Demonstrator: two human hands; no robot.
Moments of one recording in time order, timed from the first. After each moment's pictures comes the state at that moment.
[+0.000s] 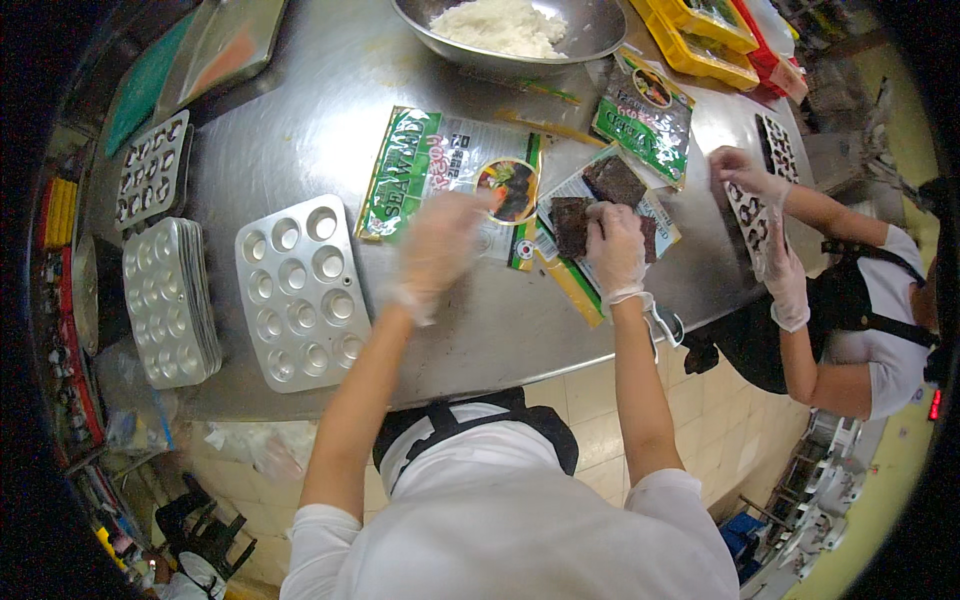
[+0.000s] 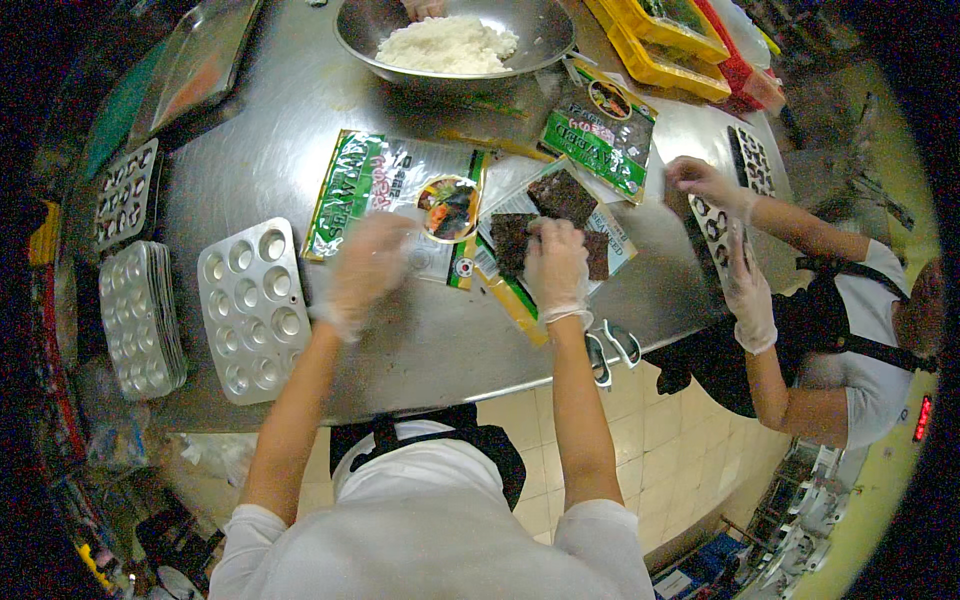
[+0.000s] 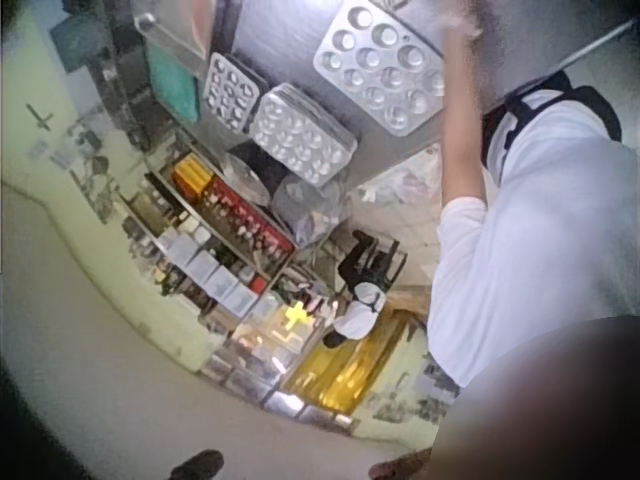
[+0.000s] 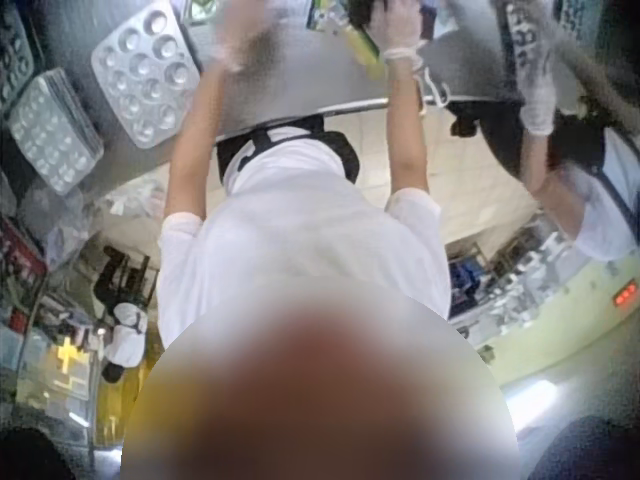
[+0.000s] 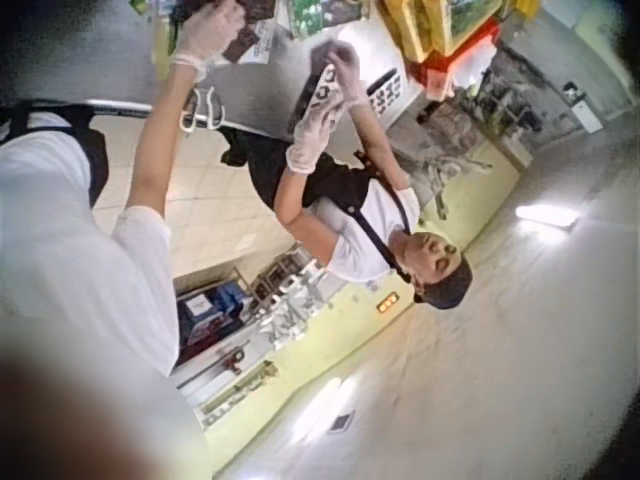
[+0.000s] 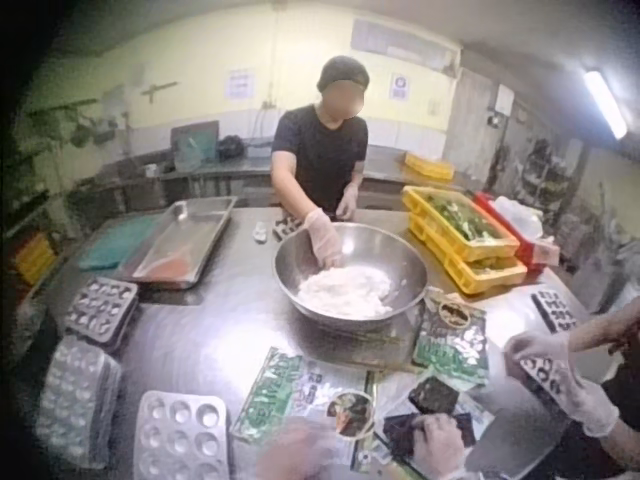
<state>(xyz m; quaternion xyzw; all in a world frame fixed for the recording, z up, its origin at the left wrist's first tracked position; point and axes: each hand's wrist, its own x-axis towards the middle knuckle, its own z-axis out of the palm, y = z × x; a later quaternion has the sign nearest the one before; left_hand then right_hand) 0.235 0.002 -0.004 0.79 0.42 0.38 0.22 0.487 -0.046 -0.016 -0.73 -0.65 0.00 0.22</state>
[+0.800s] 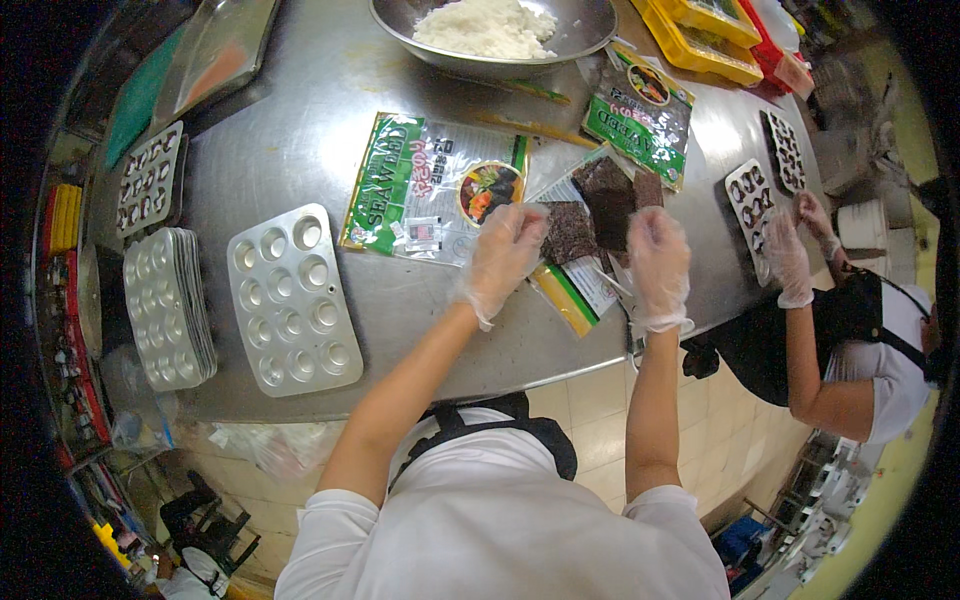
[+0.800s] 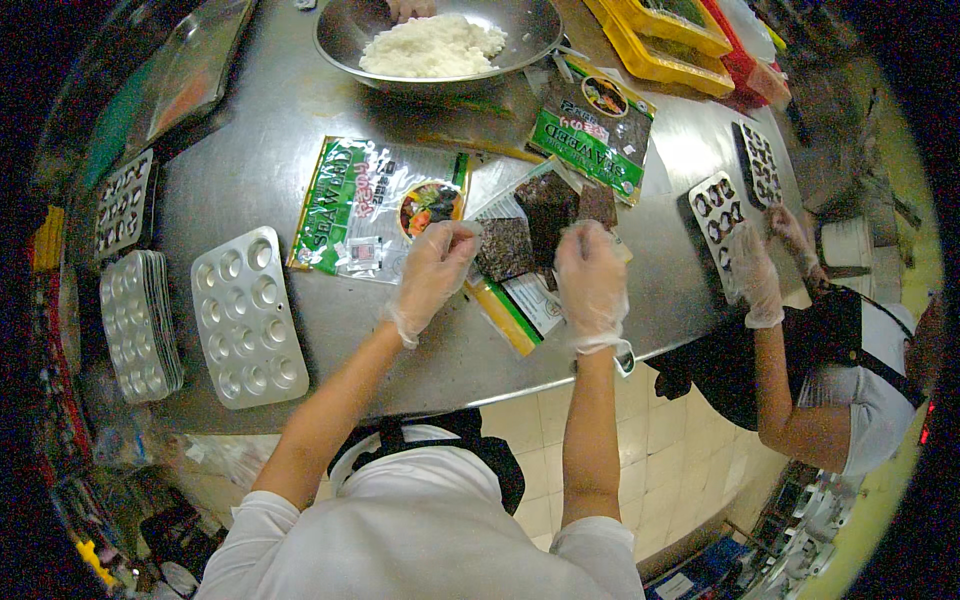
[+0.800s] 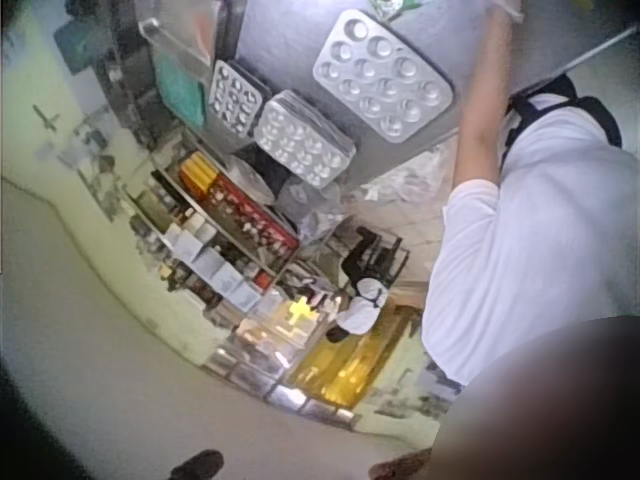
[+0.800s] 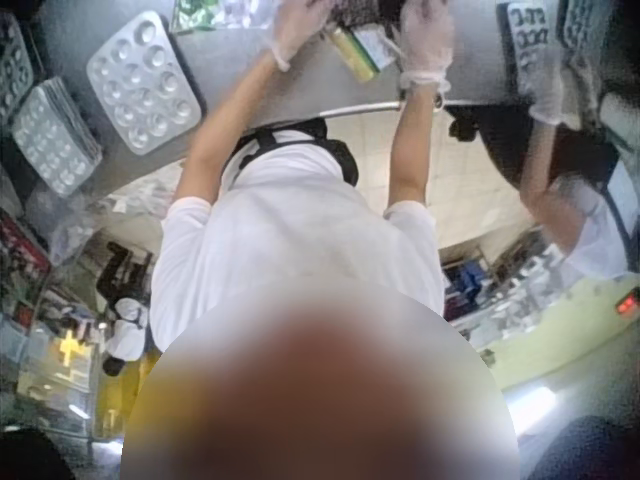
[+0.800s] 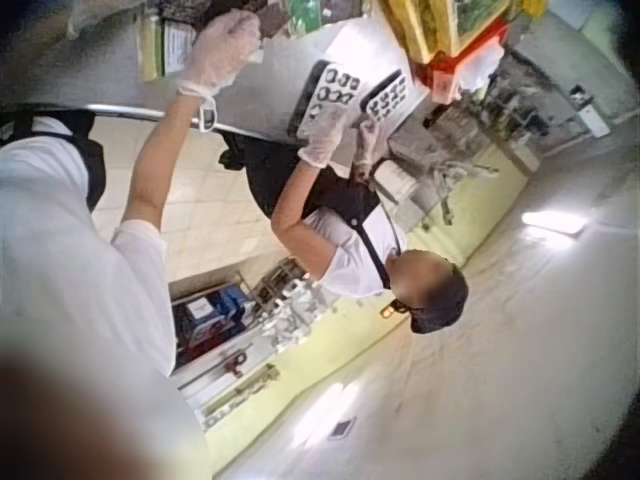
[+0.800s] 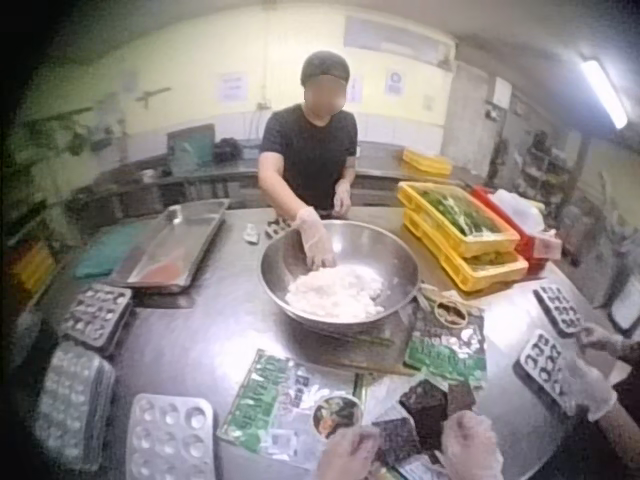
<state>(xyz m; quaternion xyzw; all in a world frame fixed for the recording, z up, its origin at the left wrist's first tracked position) 0.331 -0.010 -0.016 0.67 0.47 0.36 0.44 0.497 -0.058 0.064 -0.80 -0.52 0.06 0.31</state>
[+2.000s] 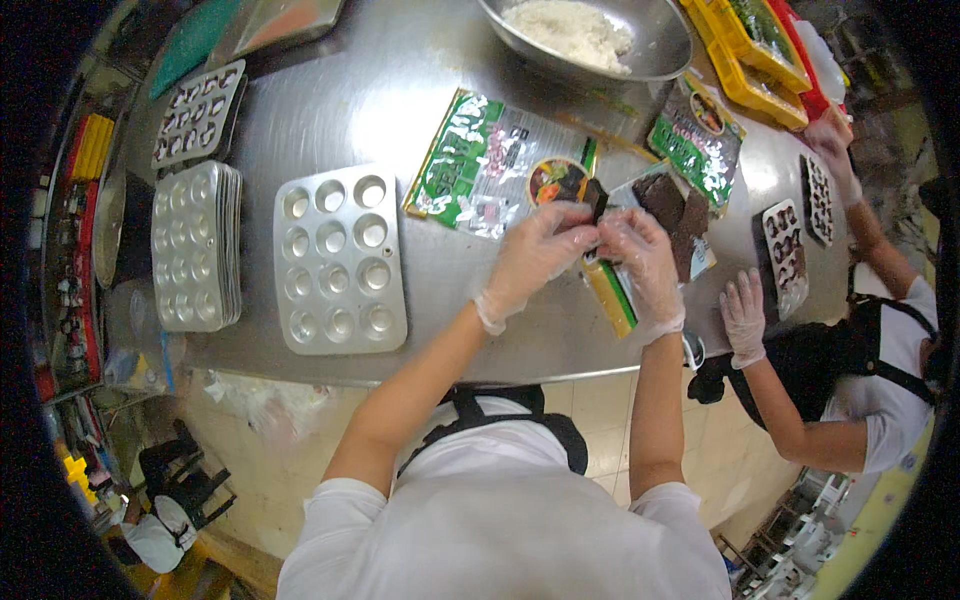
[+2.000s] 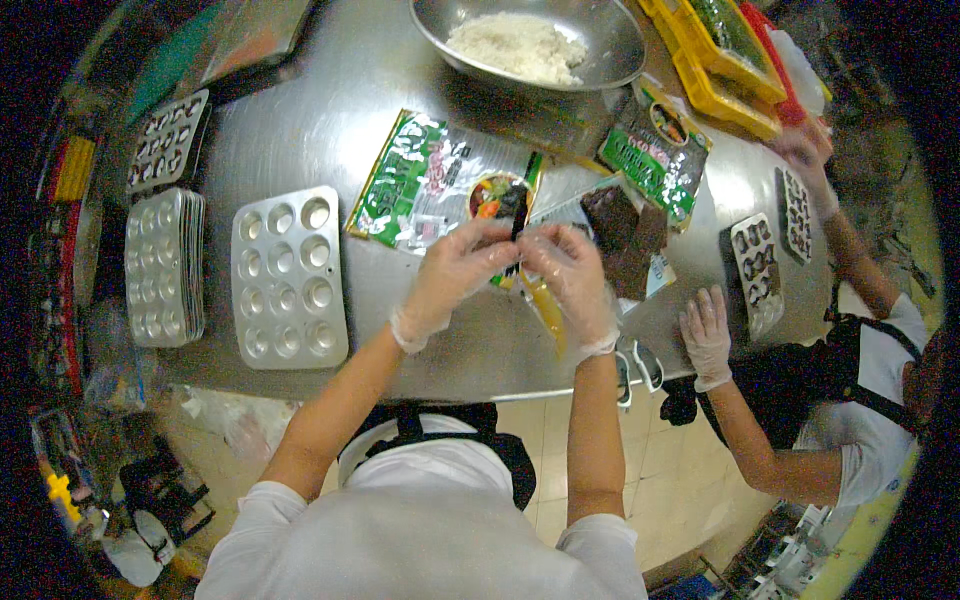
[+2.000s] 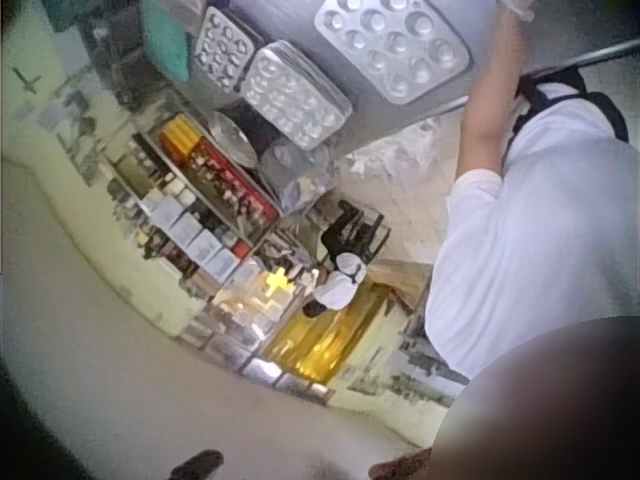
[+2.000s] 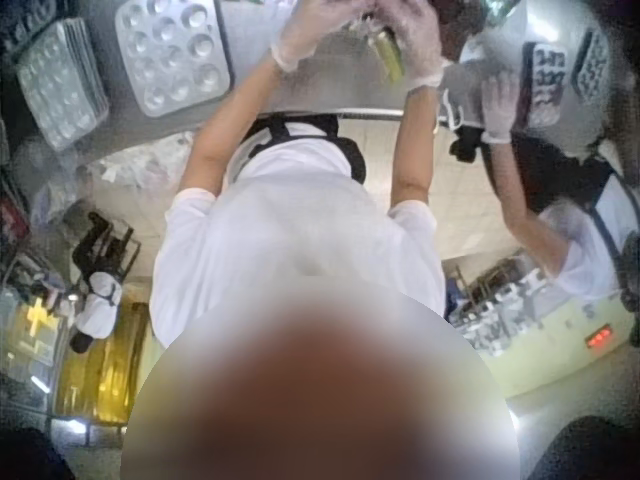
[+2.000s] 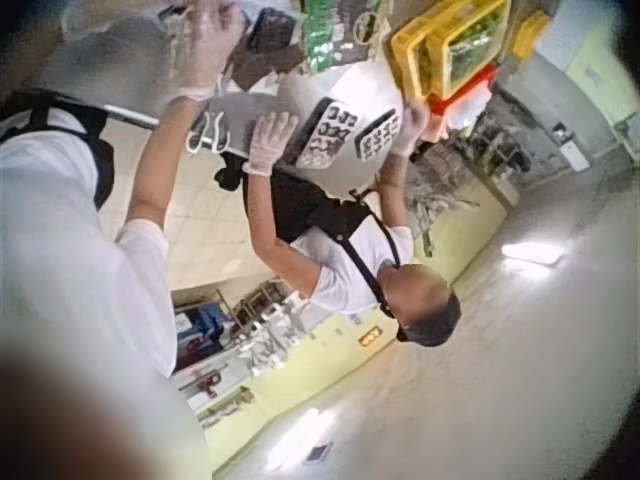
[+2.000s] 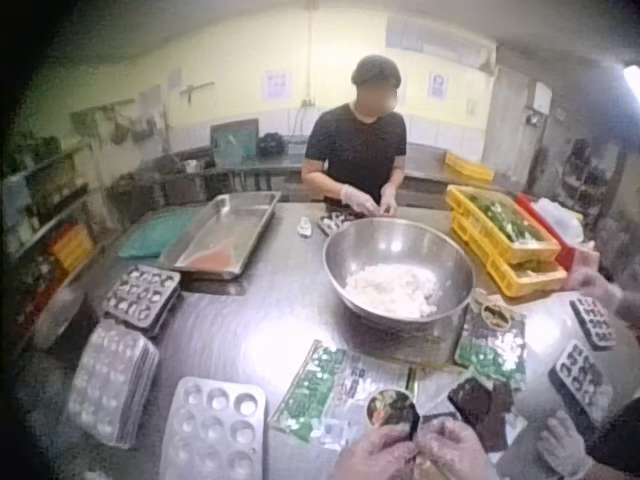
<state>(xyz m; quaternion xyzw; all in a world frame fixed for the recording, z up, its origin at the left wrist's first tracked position) 0.277 -0.026 0.029 0.50 0.38 0.41 0.66 0.433 -0.045 0.062 -0.57 -0.44 0.54 0.44</state>
